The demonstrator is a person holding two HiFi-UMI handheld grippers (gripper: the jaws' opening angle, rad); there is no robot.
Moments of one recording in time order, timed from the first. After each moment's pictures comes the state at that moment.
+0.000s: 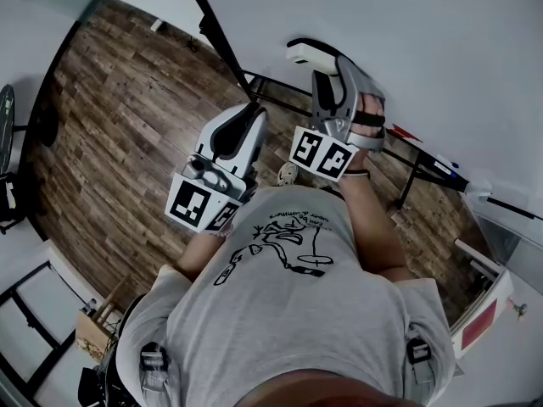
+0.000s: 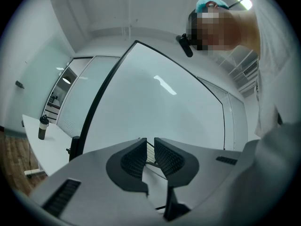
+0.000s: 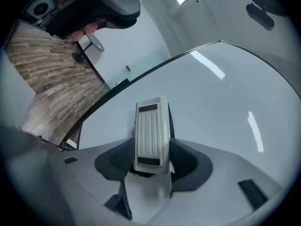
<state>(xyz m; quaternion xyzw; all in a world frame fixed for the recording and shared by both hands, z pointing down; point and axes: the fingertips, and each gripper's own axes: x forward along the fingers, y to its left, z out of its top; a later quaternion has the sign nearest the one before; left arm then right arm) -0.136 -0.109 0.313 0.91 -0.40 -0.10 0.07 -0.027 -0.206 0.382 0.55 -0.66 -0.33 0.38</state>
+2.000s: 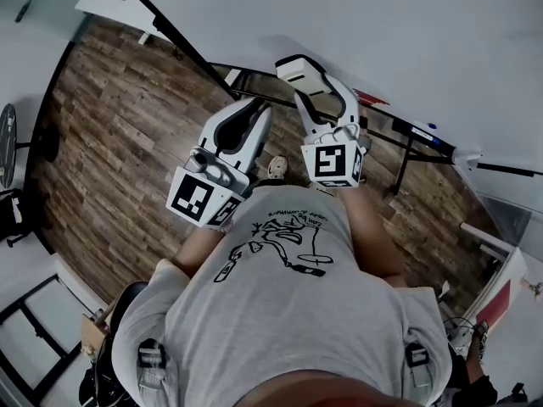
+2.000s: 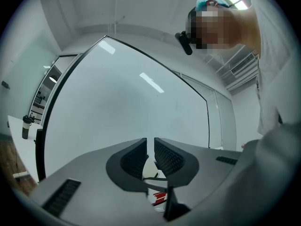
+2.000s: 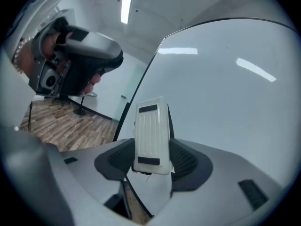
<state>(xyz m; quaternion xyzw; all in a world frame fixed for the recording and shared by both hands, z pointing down) -0.021 -0.029 0.288 0.93 -0.35 -0.09 0.05 0.056 -0.088 0.393 0.52 -0.82 -0.13 0.21</state>
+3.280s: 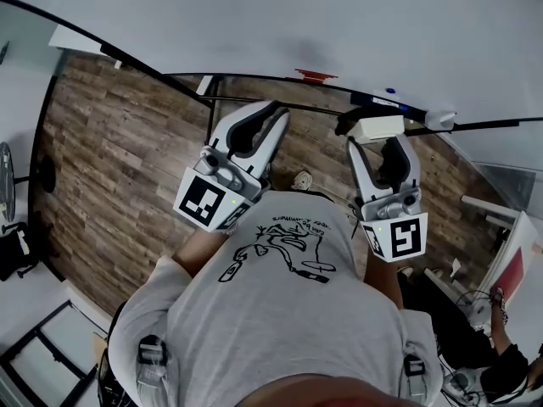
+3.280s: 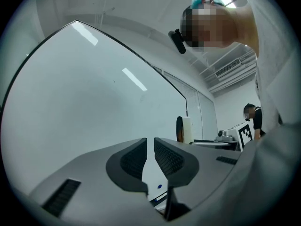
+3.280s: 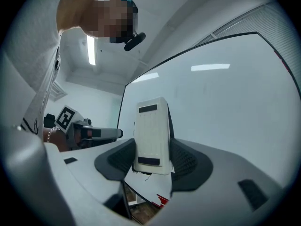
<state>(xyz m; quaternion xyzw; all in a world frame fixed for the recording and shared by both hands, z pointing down) 0.139 0.040 0.275 0.96 -0.25 -0.09 0.04 0.256 0.098 0.291 0.58 -0.81 -0.05 -0.01</state>
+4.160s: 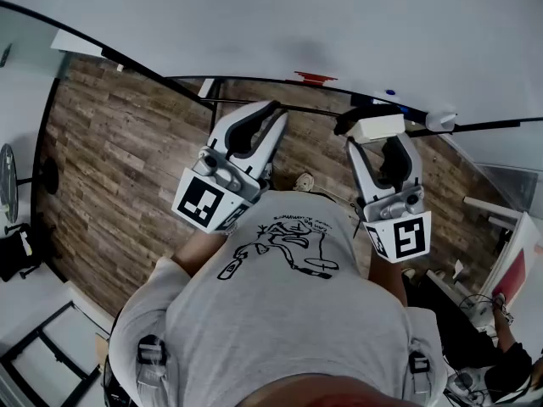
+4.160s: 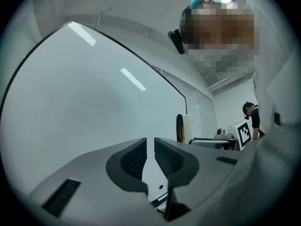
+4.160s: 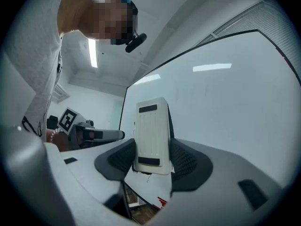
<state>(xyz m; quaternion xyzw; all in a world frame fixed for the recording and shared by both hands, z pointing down) 0.142 0.038 0.269 0.97 -0.25 -0.08 0.03 0.257 0.096 0.282 0.56 -0.82 -0.05 -0.02</state>
